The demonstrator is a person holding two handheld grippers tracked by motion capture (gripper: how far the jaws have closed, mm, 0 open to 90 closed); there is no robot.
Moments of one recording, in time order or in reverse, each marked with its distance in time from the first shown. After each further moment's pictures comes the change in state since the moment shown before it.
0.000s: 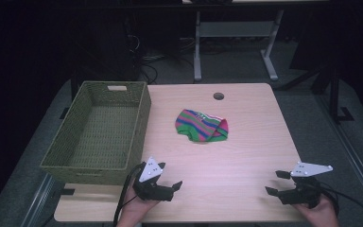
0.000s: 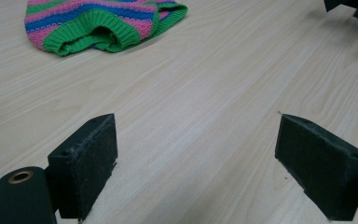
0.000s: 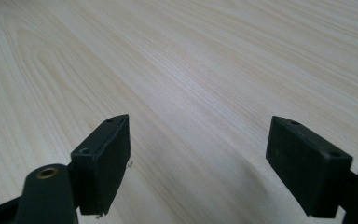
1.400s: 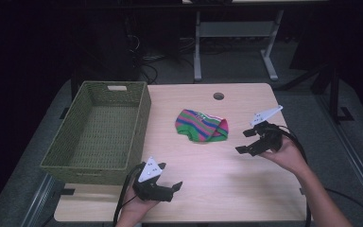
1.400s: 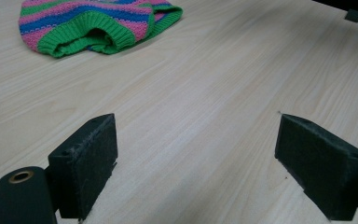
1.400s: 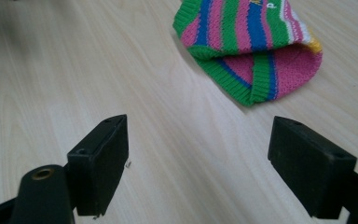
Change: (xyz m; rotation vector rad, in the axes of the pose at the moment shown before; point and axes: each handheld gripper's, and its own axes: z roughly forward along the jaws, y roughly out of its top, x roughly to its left) left arm 0.000 0.000 -0.002 -0.014 -0.016 -0.006; right arm -0.028 0.161 0.065 0.145 0.148 -0.151
